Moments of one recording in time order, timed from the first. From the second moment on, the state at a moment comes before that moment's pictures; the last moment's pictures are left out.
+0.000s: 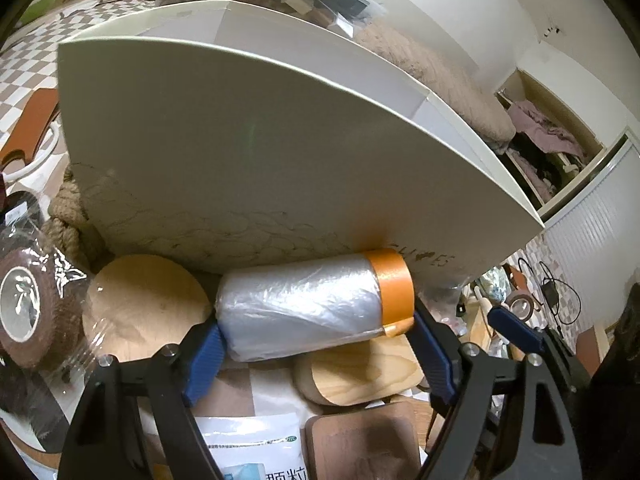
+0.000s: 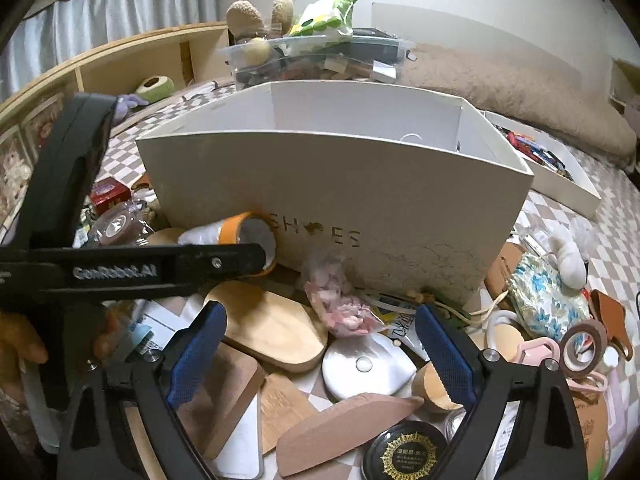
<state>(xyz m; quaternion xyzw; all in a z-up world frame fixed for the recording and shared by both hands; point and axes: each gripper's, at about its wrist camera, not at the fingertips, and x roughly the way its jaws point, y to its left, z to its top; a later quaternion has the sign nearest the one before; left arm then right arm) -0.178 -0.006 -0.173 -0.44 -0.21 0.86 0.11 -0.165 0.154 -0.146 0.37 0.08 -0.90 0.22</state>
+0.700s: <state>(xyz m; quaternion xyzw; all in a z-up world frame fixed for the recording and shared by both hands) -0.163 -0.010 -0.162 -0.43 -0.21 0.87 0.10 -0.199 0.158 -0.169 0.41 0.06 -0.89 0.20</state>
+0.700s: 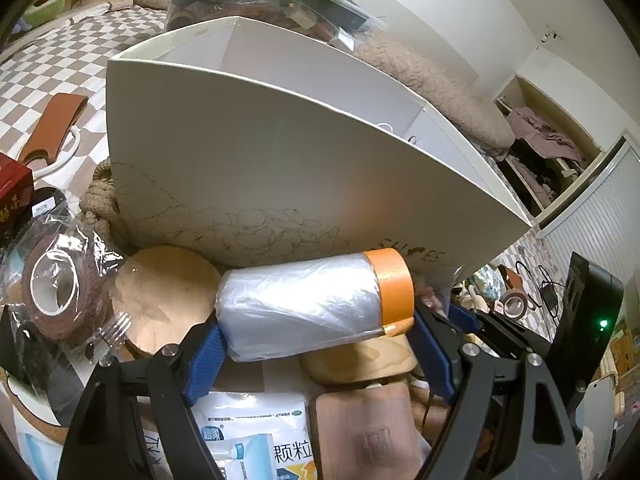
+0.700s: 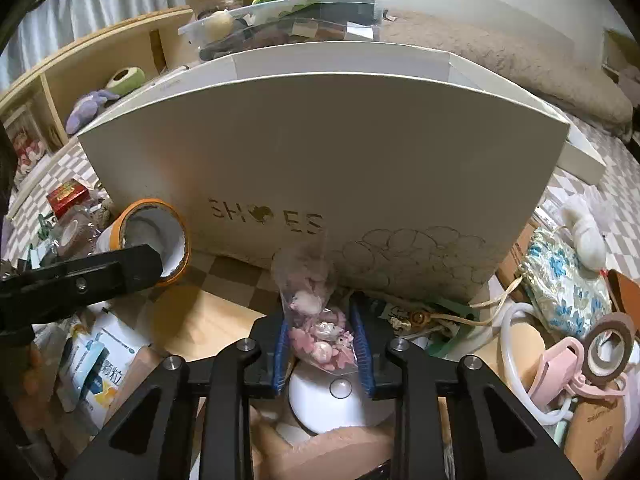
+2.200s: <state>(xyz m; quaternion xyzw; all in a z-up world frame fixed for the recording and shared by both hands) -0.135 -0.019 -0.076 -0.30 -0.13 0.94 0.10 -0.155 0.208 -0.063 0.29 -0.09 -0.91 0.29</state>
